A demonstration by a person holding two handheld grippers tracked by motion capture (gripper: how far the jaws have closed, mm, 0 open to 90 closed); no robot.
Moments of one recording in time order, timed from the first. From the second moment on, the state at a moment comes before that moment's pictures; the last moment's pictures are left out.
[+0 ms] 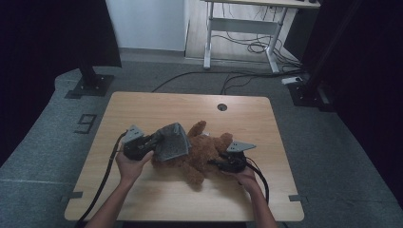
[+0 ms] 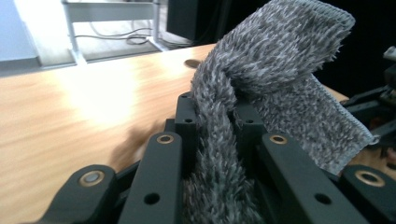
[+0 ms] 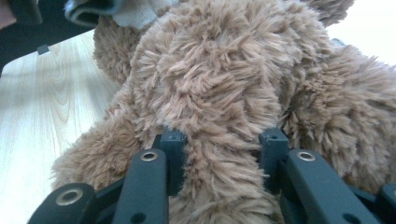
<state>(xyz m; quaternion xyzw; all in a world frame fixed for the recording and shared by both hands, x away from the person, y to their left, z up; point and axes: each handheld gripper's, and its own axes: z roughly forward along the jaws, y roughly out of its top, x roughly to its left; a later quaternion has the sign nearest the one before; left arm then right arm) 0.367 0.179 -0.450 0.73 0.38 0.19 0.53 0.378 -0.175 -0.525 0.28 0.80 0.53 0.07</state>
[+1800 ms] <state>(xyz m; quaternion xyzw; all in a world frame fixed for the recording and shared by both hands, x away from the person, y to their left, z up) 0.360 0.199 -0.465 0.75 0.39 0.17 0.51 0.373 -0.177 -0.529 0.29 0.79 0.53 0.07</state>
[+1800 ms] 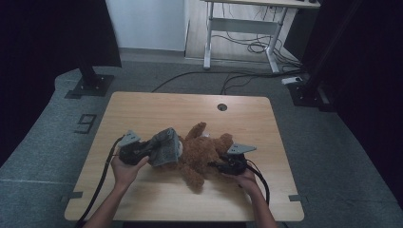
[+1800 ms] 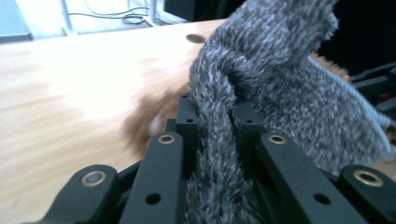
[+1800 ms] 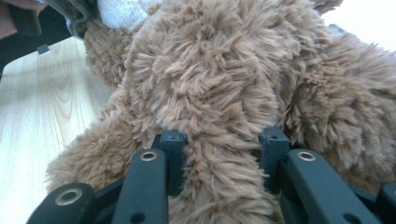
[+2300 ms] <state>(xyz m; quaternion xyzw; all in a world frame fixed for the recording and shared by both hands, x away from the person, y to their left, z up) 0.393 0.133 -0.447 0.79 0.36 0.18 0.46 0.372 -0.177 -0.530 0.29 0.79 0.53 0.07</state>
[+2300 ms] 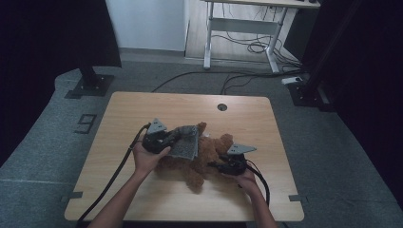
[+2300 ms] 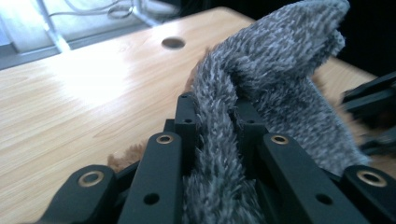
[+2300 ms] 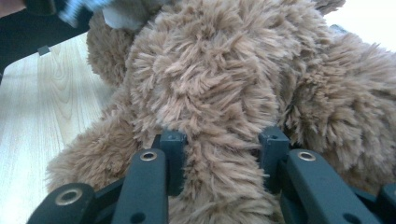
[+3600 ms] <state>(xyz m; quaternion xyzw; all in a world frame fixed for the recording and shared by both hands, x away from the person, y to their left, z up) 0.354 0.233 -0.515 0.76 0.46 0.15 0.44 0.372 -0.177 -0.533 0.32 0.78 0.54 0.06</state>
